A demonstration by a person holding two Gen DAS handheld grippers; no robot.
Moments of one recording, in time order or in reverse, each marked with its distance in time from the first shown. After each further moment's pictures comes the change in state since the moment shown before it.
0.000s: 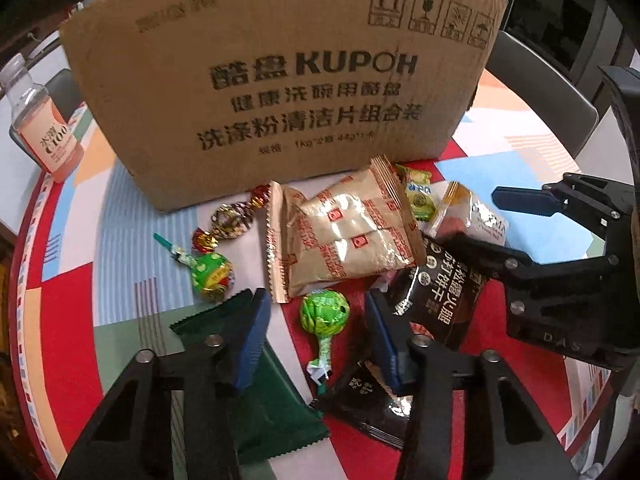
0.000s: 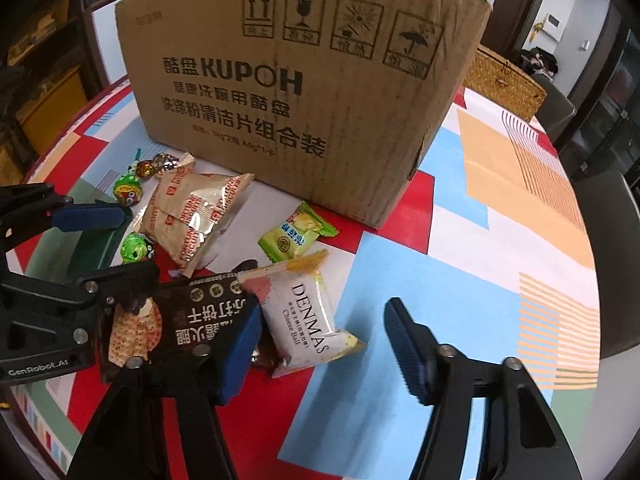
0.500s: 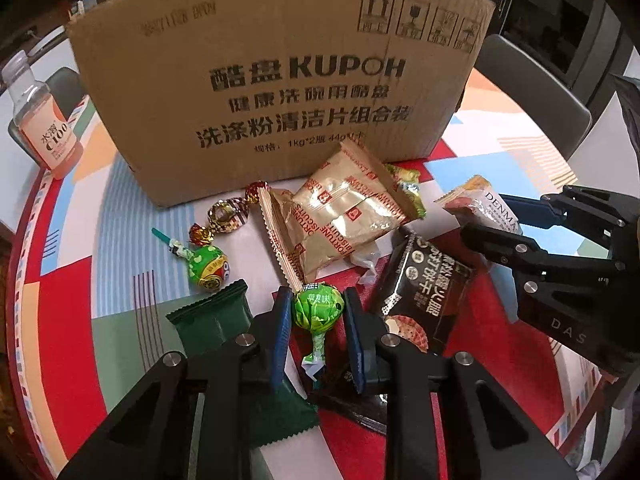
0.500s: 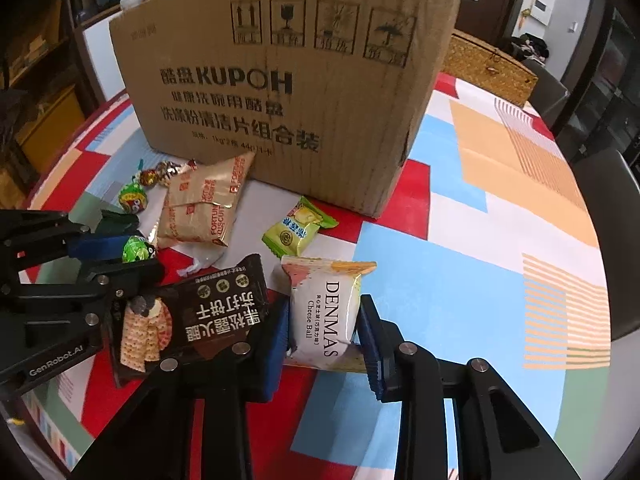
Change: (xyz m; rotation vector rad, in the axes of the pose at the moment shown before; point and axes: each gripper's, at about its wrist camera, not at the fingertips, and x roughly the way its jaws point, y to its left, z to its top) left arm -0.014 -0.003 -0.005 -0.009 -0.022 -0.020; right arm -0.017 0.003 -0.012 0.060 -0.040 0.002
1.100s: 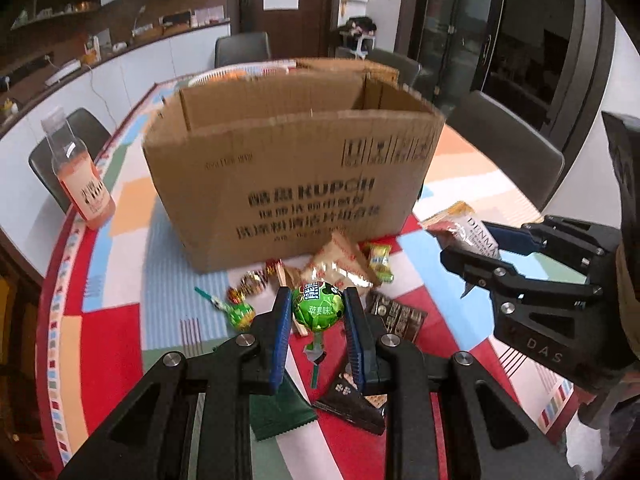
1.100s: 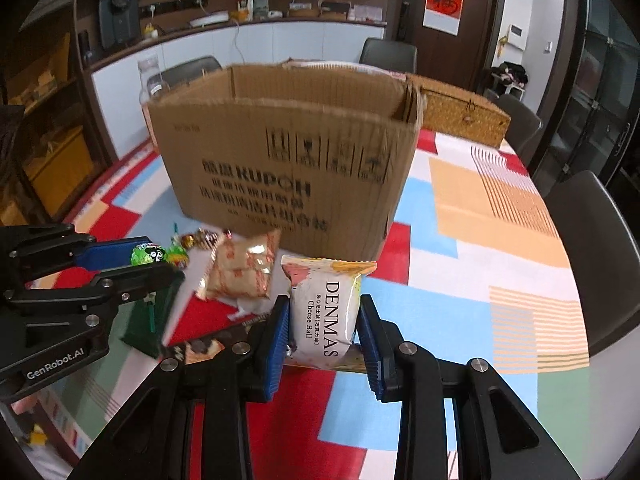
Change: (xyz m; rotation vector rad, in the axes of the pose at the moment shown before) left arm -0.091 0.006 0.009 0.005 -0.208 -0.007; right arm -0.067 0.009 0.016 0.039 -0.176 -0.005
